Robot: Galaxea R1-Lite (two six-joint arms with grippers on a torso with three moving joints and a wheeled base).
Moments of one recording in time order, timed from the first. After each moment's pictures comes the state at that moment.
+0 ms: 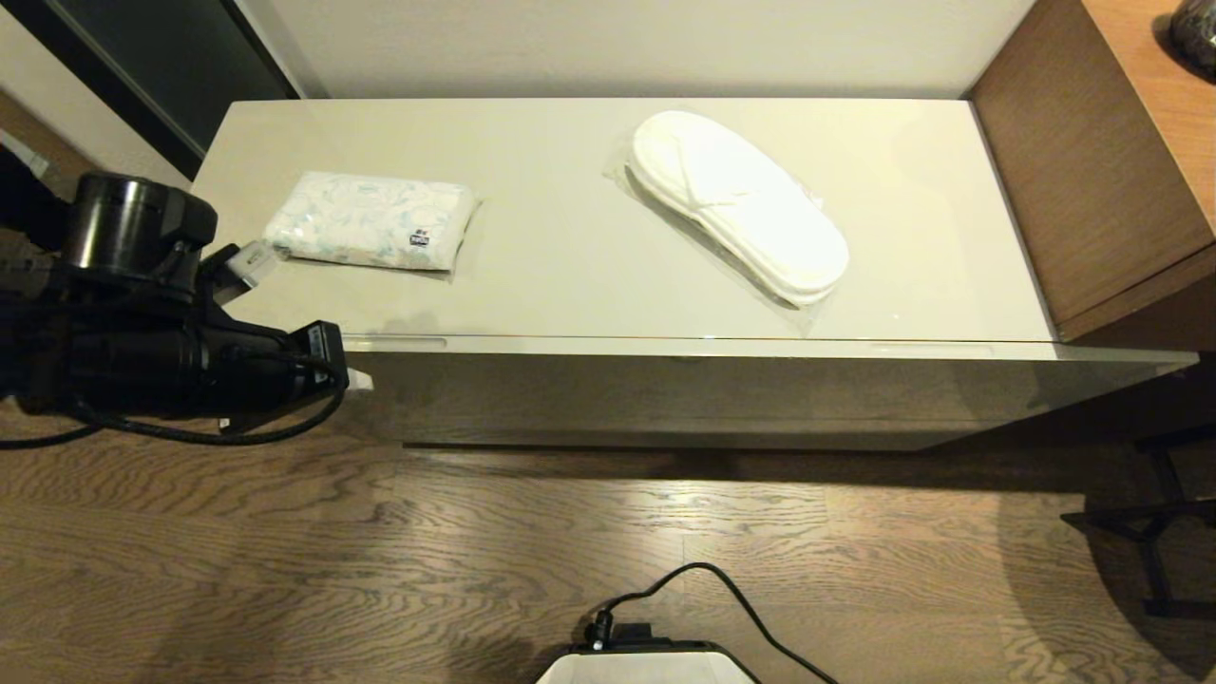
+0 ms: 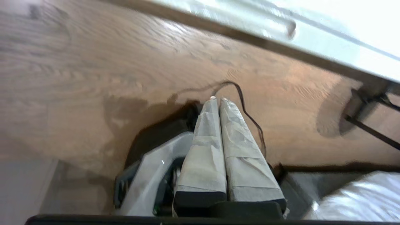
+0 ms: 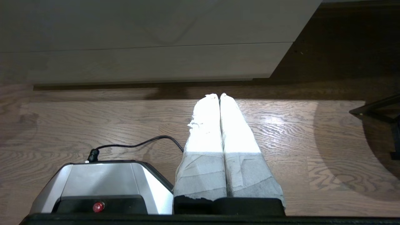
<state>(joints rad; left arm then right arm) -0.13 1.56 -1.16 0.22 -0.18 -0.38 0.01 0.00 0.00 0.00 -0.01 0.04</state>
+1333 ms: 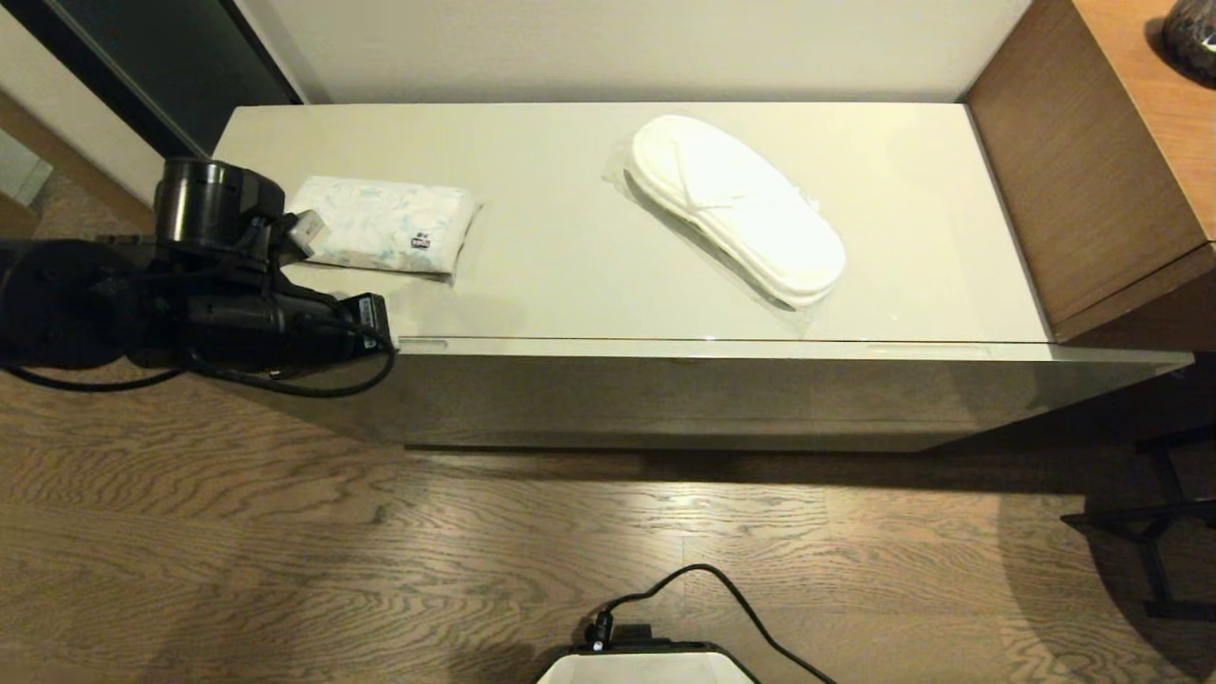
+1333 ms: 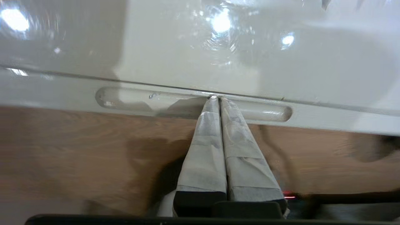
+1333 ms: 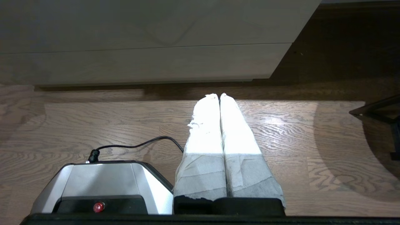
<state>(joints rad) -0.13 1.76 -1.28 0.17 -0.06 -0.23 0.01 0.00 0.00 0.00 -0.02 0.04</state>
